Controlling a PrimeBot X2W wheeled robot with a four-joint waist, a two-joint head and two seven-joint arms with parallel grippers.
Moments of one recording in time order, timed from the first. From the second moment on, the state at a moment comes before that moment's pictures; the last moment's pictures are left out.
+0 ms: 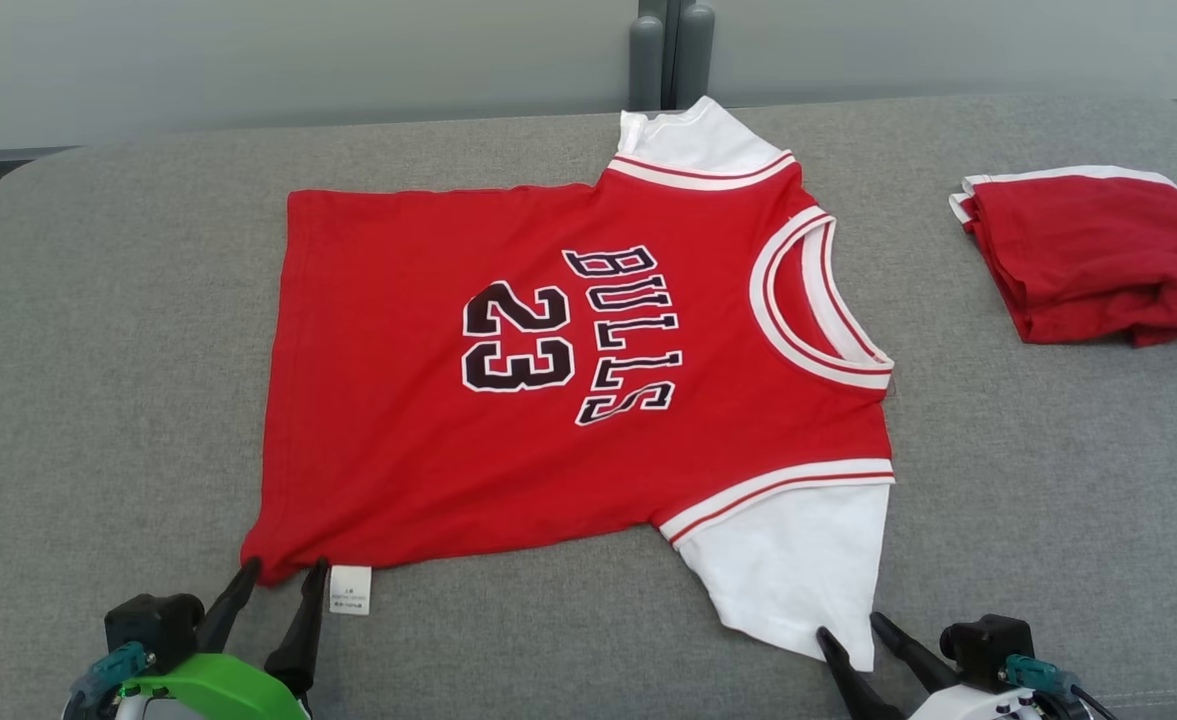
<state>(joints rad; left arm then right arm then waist) -0.06 0.24 -0.35 0.46 -0.60 -0.11 -0.25 0.09 -0.22 0.52 0.39 0.47 0.03 -0.19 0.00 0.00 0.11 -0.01</state>
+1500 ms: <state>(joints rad) -0.12 0.22 -0.34 0.63 -0.63 -0.12 -0.25 0.03 -0.22 0.53 0.47 0.48 0.07 -0.20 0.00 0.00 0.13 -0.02</state>
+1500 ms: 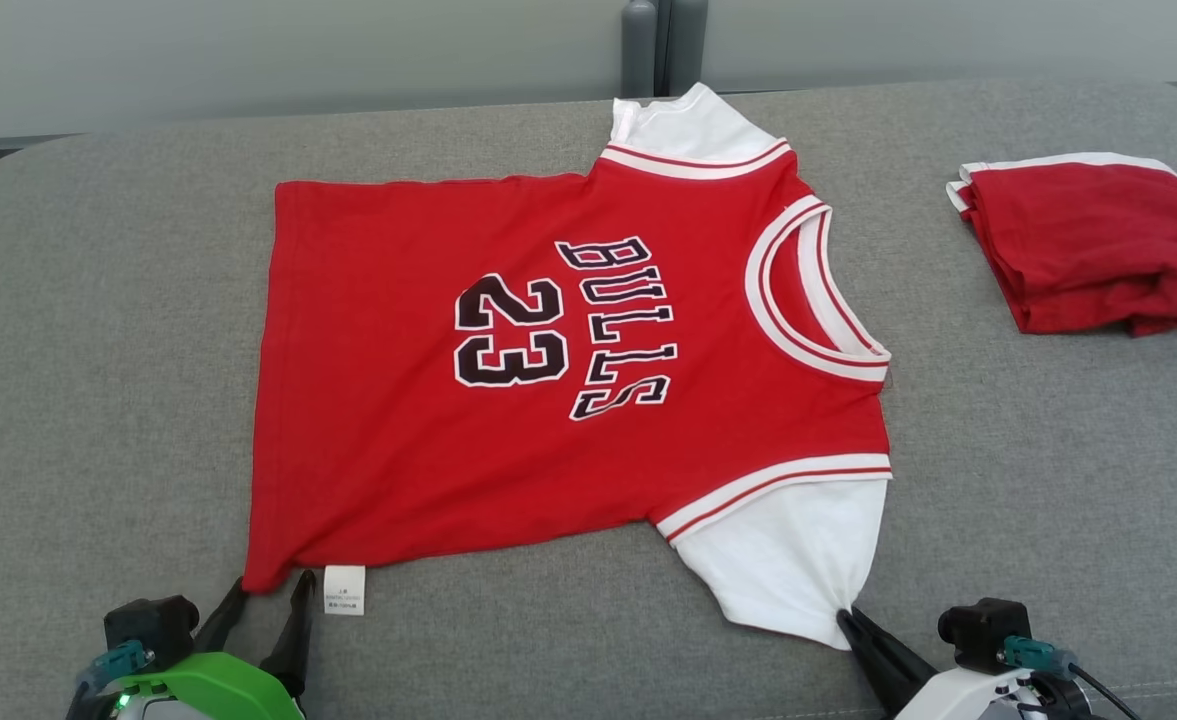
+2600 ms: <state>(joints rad) -0.05 0.38 -0.49 0.51 -0.73 -0.12 -0.13 0.14 -0.30 0.51 0.40 0.61 0.11 -0.13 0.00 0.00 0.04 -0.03</state>
